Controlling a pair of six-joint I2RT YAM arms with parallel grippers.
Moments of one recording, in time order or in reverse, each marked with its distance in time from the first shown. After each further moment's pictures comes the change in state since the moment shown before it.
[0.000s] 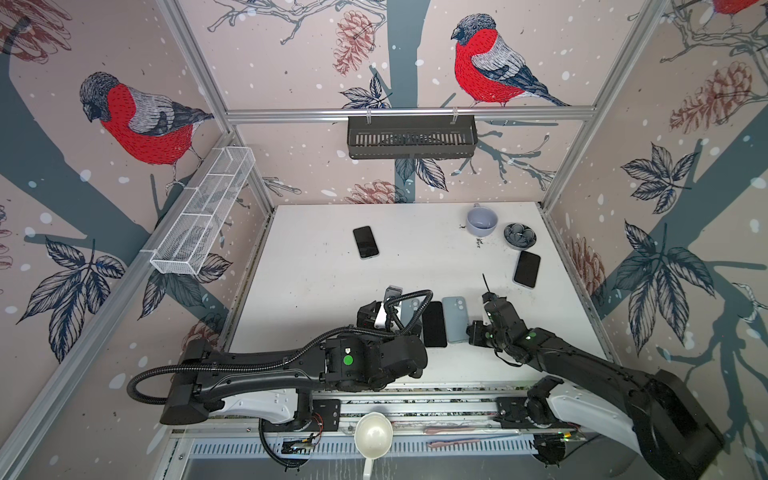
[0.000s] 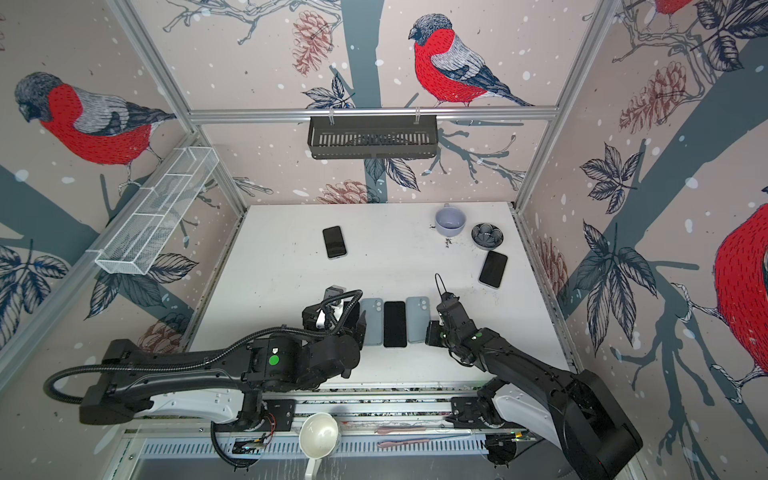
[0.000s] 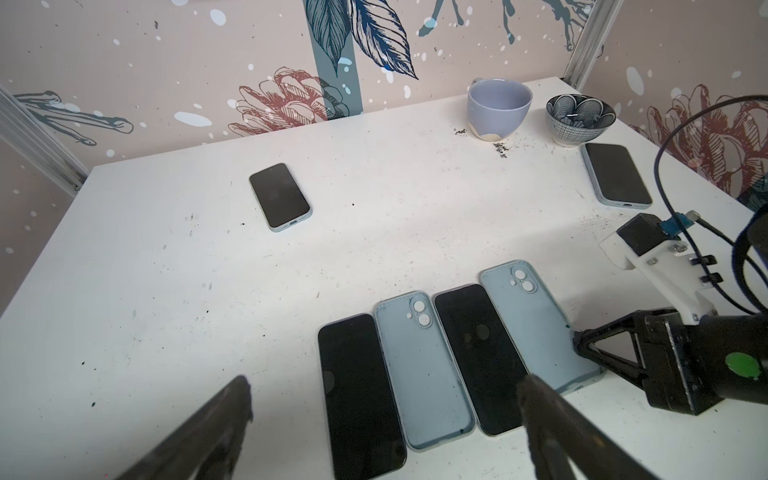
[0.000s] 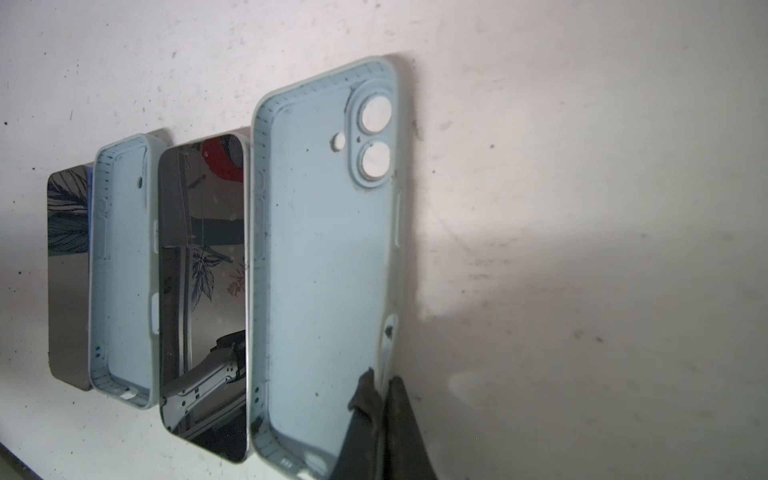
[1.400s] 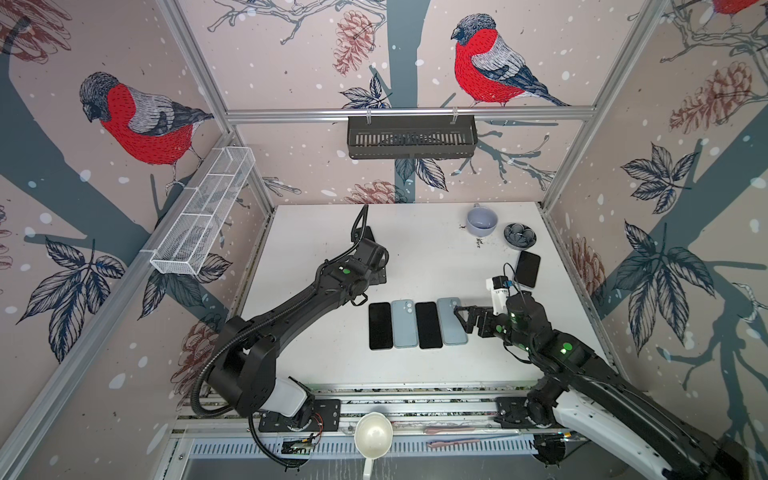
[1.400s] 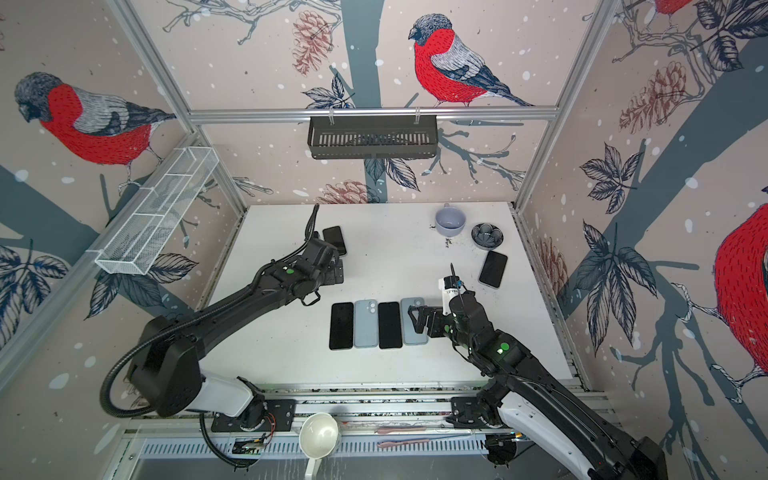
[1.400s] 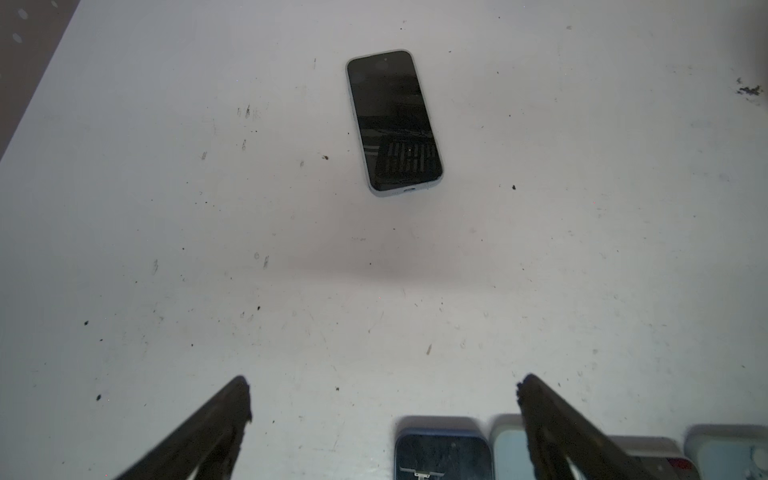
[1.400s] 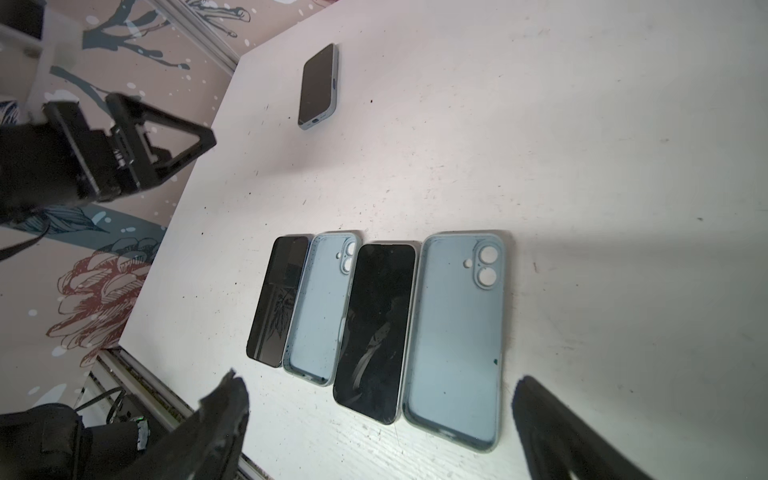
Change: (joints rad) left arm 0.874 0.361 0.137 0.183 0.599 0.254; right arm 0.095 -0.359 0.184 -0.192 0.037 -0.044
